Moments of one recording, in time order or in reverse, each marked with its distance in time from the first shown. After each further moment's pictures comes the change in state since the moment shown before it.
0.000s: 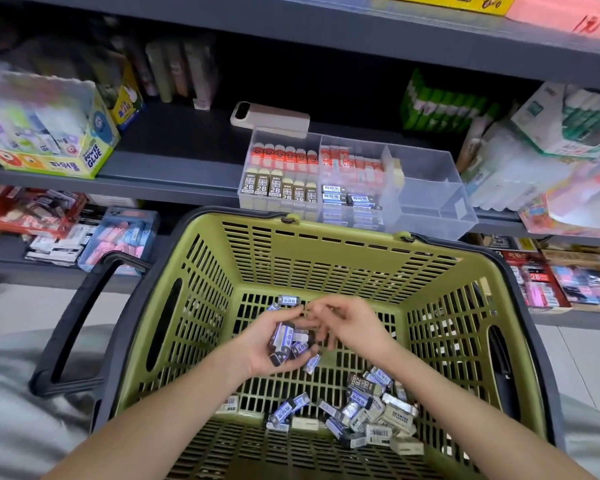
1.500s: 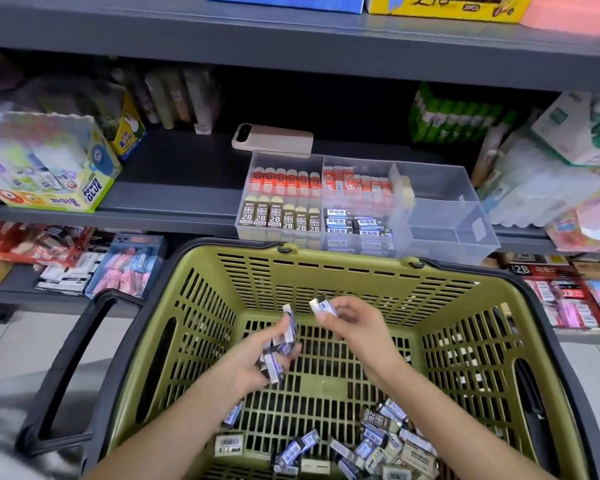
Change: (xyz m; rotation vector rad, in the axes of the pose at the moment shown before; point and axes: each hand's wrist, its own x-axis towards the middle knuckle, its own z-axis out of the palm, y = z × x) left_hand -0.005 0.028 -0.005 -0.083 0.235 0.238; right_hand 0.028 -0.009 -0.002 0.518 0.291 0.114
